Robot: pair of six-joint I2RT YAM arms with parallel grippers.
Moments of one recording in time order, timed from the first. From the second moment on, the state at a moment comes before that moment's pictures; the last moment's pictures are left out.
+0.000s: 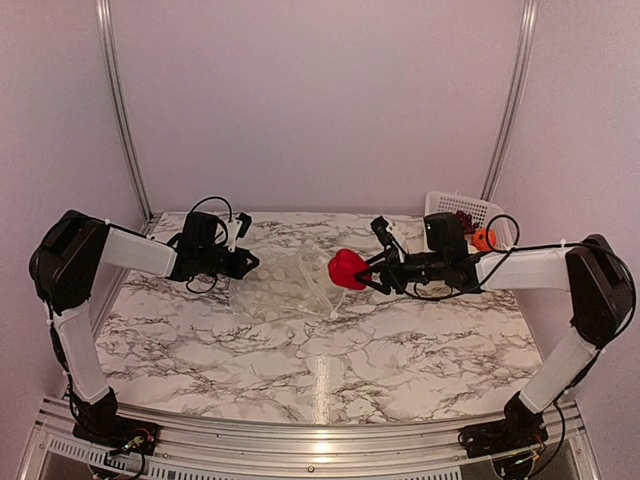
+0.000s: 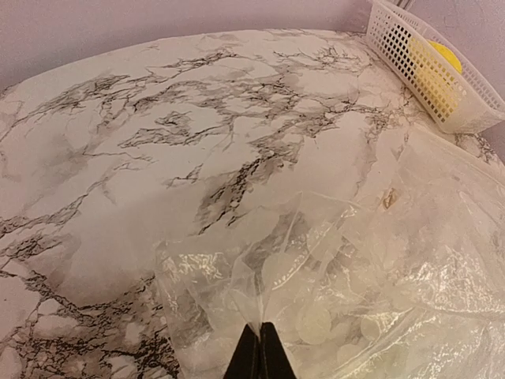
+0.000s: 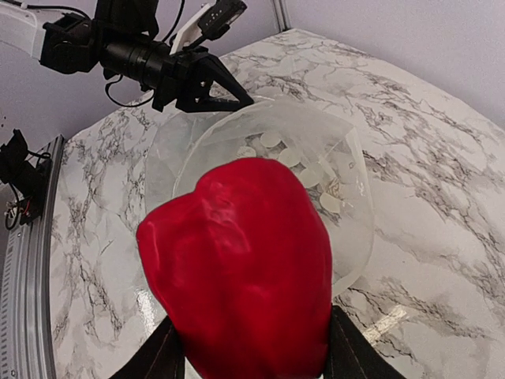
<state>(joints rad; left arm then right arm) -0.43 1.90 1.05 0.24 0.32 -0.11 0.48 1.61 0.89 0.20 -0.68 -0.08</state>
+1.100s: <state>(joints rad) -0.42 1.90 1.04 0.29 0.34 -0.19 -0.11 1.63 0.97 0.32 -0.25 0.08</state>
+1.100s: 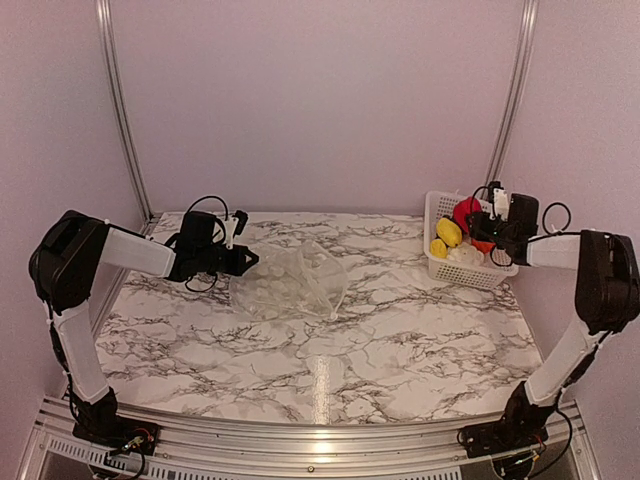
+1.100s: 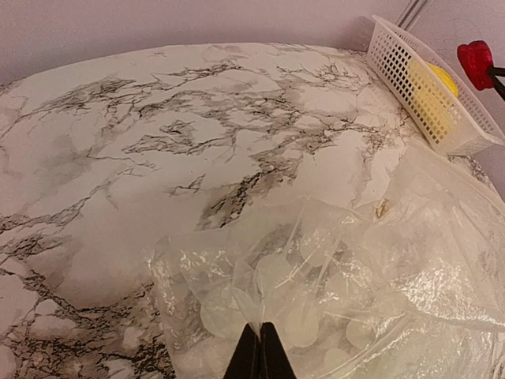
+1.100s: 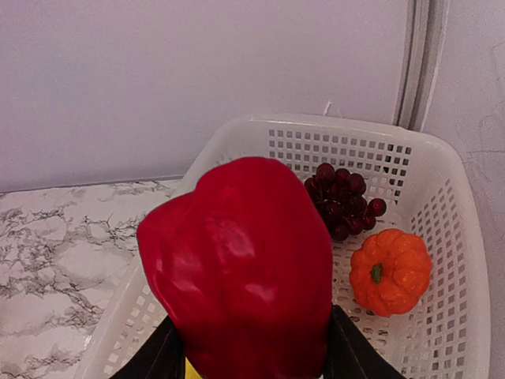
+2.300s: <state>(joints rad) -0.42 1.90 1.21 0.12 0.44 -0.01 0.06 1.71 1.12 0.21 -0.64 0.05</state>
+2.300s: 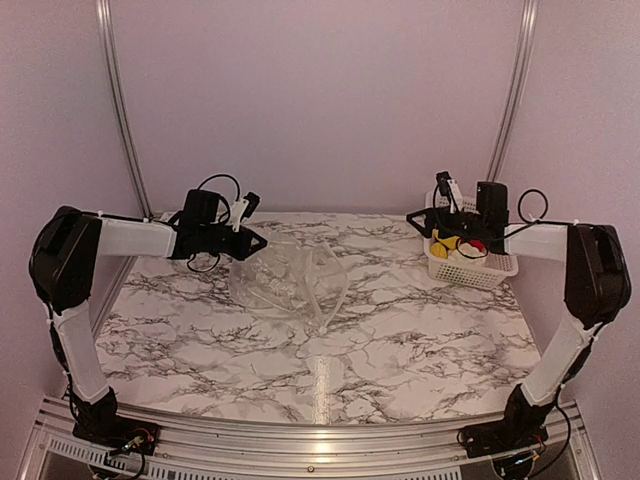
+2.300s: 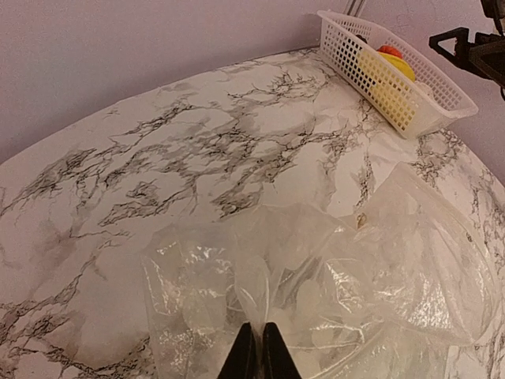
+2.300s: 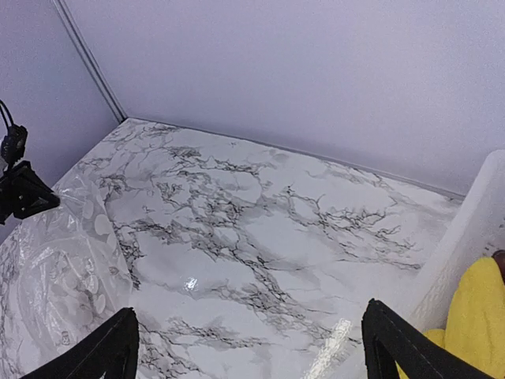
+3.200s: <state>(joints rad) -0.37 1.71 1.23 -0.01 0.25 -0.15 0.35 1.67 1.07 0.24 -0.70 0.04</state>
